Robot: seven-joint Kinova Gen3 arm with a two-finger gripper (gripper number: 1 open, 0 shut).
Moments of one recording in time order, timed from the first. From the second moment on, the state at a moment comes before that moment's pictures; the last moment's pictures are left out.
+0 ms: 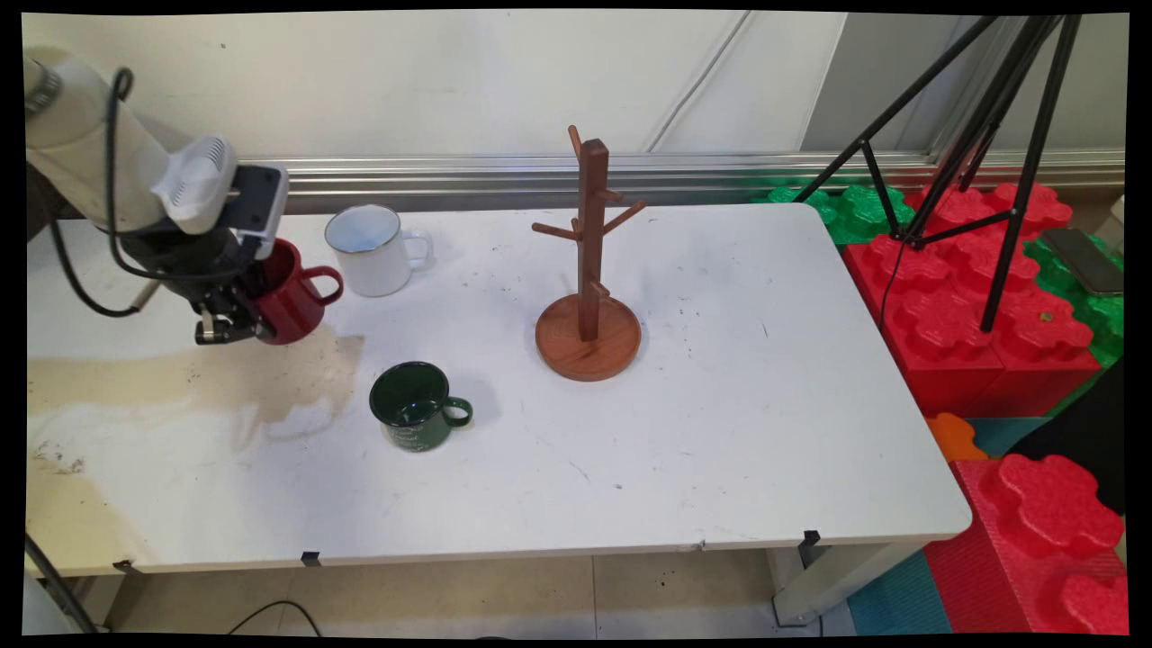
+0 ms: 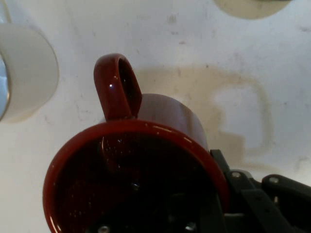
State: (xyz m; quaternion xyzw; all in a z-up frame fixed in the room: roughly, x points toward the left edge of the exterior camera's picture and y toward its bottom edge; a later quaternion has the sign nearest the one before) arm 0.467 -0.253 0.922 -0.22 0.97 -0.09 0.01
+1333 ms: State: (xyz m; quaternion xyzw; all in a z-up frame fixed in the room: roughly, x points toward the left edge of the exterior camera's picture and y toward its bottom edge) arm 0.499 -0.289 0.829 -0.21 0.98 -0.07 0.02
